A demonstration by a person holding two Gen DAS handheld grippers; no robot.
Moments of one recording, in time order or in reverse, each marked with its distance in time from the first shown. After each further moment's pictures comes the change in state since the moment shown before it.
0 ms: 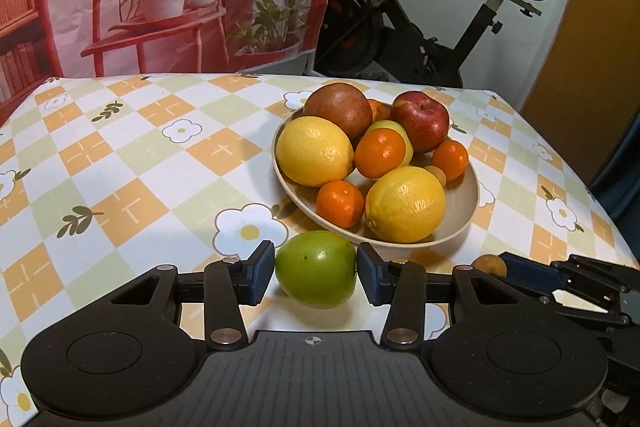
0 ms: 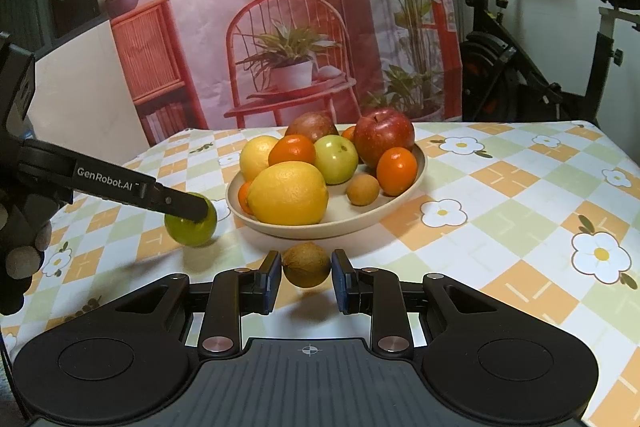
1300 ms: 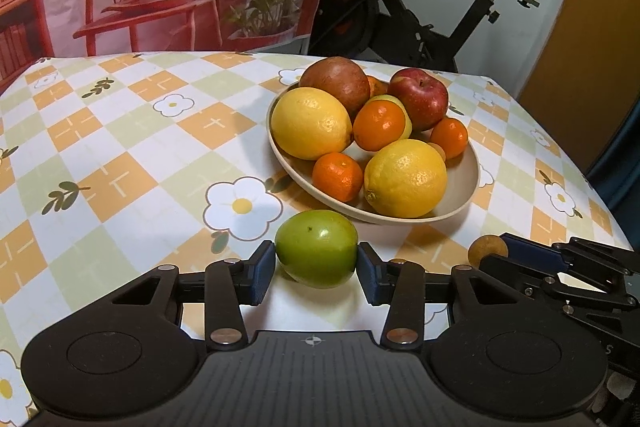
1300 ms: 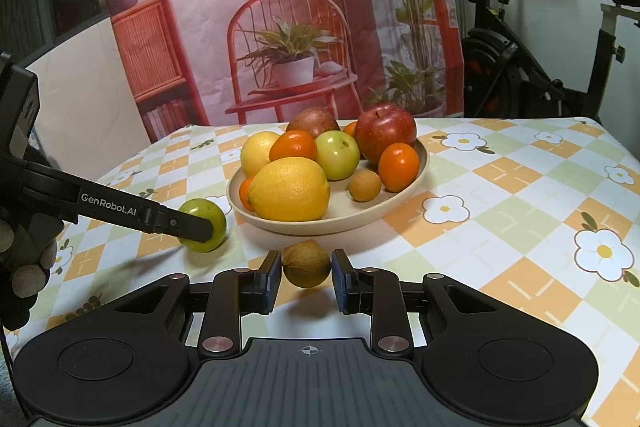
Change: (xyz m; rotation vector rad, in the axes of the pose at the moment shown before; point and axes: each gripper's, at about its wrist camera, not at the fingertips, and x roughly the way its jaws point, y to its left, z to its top) left arm 0.010 0.006 -0.012 -0.018 0.032 -0.036; right arm 0.001 0.001 -0.001 0.000 0.006 0.003
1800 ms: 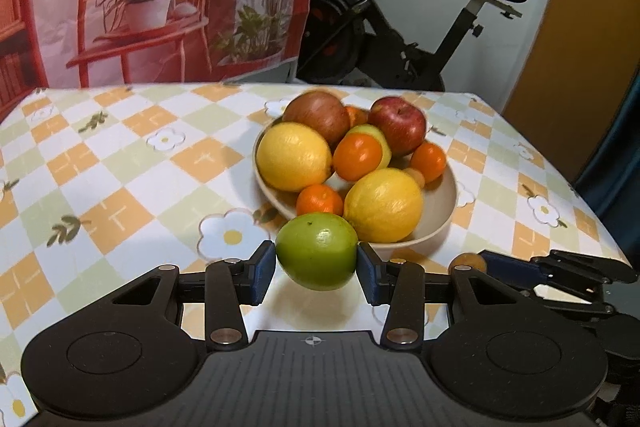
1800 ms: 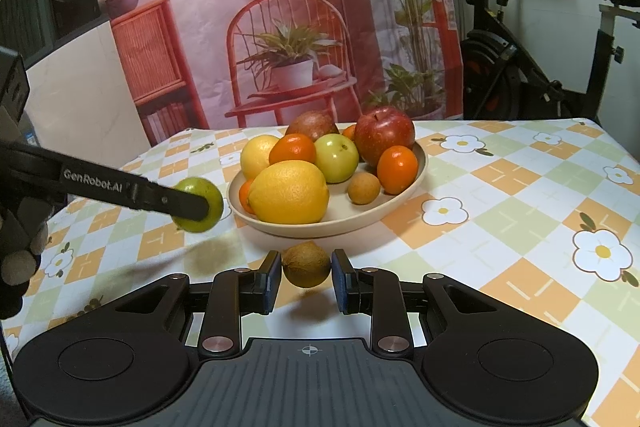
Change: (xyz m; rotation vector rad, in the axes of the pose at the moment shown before) left arm -0.017 -0.011 0.011 0.049 -0.068 -0.016; right arm 0.000 -0.001 -0.002 0.005 -0.011 0.000
